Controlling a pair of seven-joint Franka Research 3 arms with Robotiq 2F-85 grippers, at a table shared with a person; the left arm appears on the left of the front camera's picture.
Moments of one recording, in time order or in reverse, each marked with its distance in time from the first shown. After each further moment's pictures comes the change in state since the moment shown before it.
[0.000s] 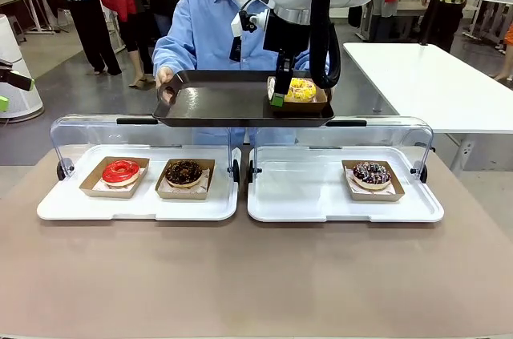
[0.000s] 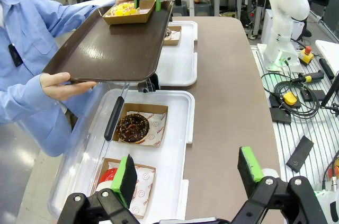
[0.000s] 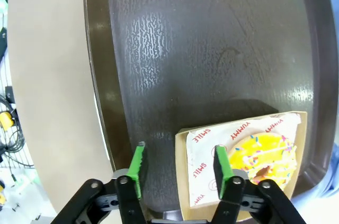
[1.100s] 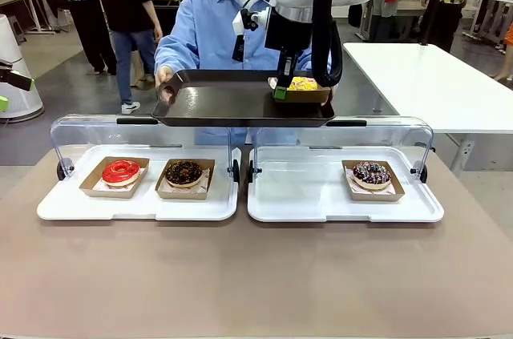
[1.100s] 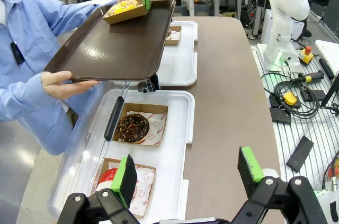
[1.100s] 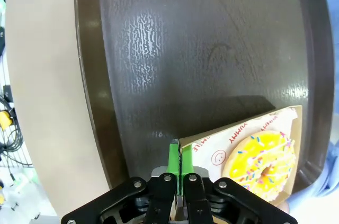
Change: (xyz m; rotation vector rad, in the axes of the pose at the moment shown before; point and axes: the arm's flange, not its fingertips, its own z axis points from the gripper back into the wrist) left arm 0.000 0.000 0.000 0.000 0.000 0.000; right arm -0.003 -0.002 0.003 -0.011 0.008 -0.005
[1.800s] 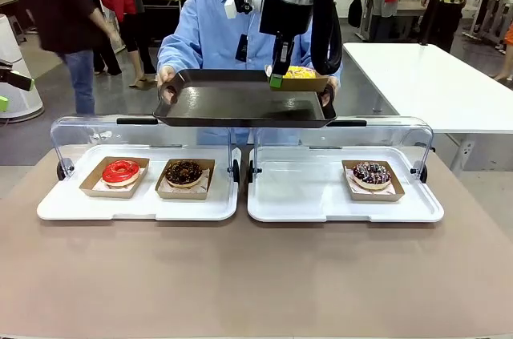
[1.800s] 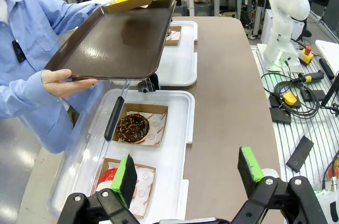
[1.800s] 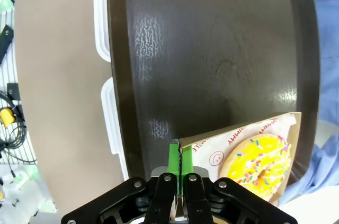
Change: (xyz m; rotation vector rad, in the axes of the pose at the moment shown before) left arm 0.000 0.000 0.000 0.000 0.000 0.000; right arm 0.014 0.020 0.035 -0.035 -0.012 0.037
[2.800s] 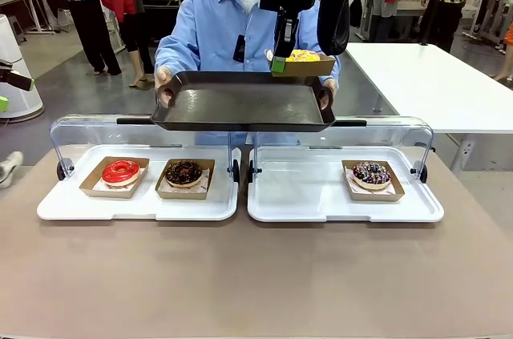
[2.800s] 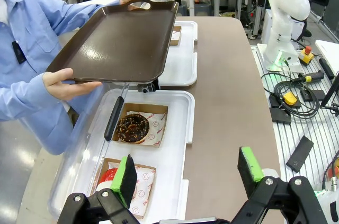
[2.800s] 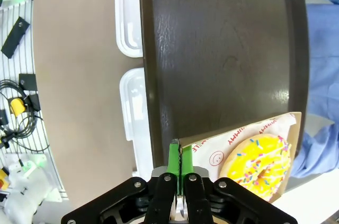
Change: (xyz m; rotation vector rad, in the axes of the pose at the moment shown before) left arm 0.000 0.000 0.000 0.000 0.000 0.000; right arm 0.007 0.035 0.057 -0.011 0.015 0.036
